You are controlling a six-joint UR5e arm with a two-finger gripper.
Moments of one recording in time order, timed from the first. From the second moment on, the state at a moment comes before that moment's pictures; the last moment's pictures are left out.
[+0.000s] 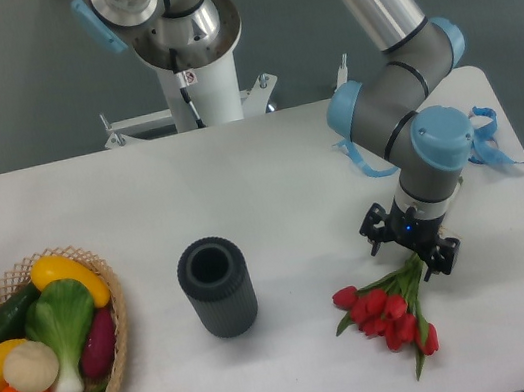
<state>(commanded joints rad) 2.72 -2.17 -1.63 -0.82 1.37 1.42</state>
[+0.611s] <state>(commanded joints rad) 2.72 -2.17 -1.63 -0.81 1.37 1.42</state>
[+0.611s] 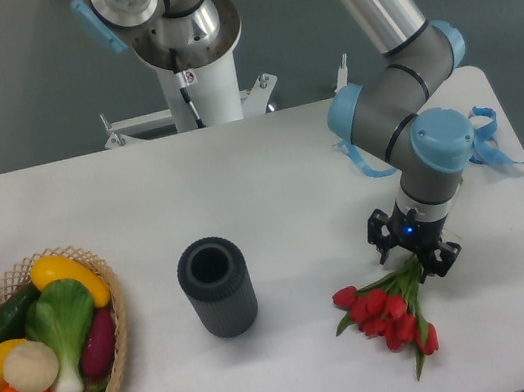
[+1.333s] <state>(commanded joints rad) 2.72 -2.15 -1.64 -0.81 1.37 1.41</state>
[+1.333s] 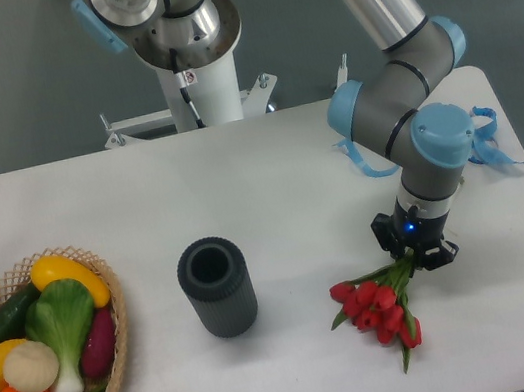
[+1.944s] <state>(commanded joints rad) 2.75 -1.97 -1.62 -0.81 1.12 1.28</state>
